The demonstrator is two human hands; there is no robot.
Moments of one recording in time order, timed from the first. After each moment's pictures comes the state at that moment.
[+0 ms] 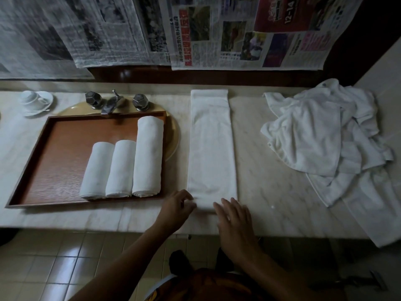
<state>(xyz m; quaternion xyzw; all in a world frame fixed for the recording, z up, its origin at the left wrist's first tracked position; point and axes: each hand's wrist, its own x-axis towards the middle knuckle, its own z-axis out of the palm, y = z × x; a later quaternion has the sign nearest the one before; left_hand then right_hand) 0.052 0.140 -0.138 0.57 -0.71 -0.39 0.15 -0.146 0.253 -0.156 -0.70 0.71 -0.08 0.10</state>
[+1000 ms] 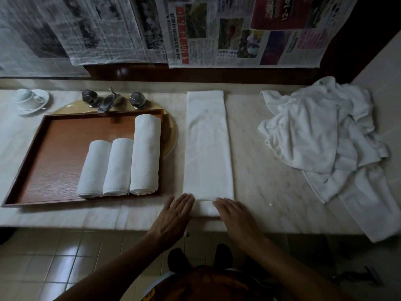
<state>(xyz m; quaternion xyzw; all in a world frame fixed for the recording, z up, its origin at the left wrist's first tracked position) 0.072 0.161 -0.173 0.36 -0.93 -0.07 0.04 -0.180 0.236 -0.160 -0.78 0.61 -0.06 0.12</state>
